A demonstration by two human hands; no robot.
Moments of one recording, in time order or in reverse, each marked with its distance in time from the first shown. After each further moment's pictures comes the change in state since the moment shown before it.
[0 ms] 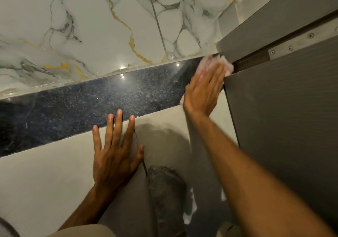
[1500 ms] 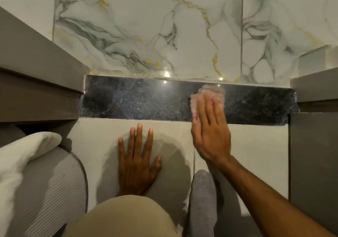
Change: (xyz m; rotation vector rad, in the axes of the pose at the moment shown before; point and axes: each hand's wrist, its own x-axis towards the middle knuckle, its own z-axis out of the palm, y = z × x) left_hand -0.091 -0.041 -0.019 0.048 0.039 -0.381; right_hand -0.124 -0.043 0.004 -0.183 -0.324 -0.907
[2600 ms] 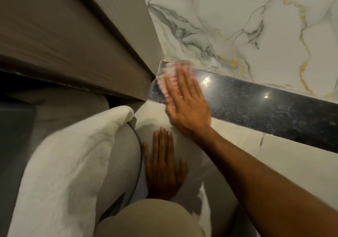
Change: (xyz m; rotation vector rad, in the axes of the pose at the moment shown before) left_hand -0.053 -0.036 -0.007 -0.020 0.070 -0.350; right_hand 0.083 -0.215 0.021 0.146 -0.035 -0.468
